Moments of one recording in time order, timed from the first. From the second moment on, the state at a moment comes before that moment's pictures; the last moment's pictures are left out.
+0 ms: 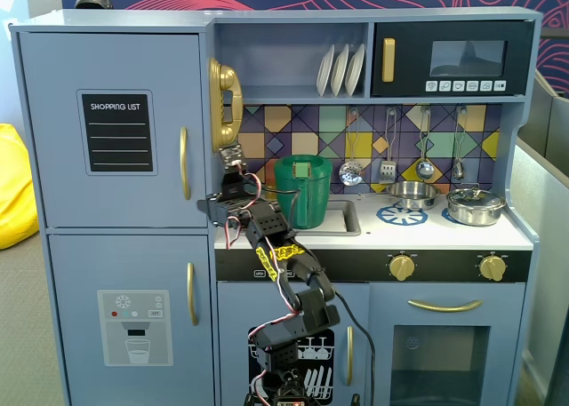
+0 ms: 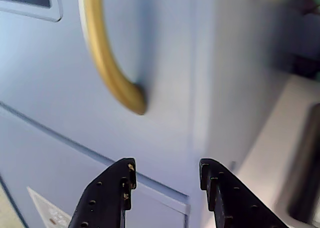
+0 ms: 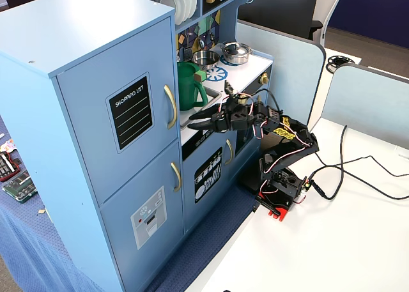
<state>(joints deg) -34.1 141.2 112.3 36.4 -93.6</state>
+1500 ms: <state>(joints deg) -51.0 134.8 105.5 21.9 -106.6</state>
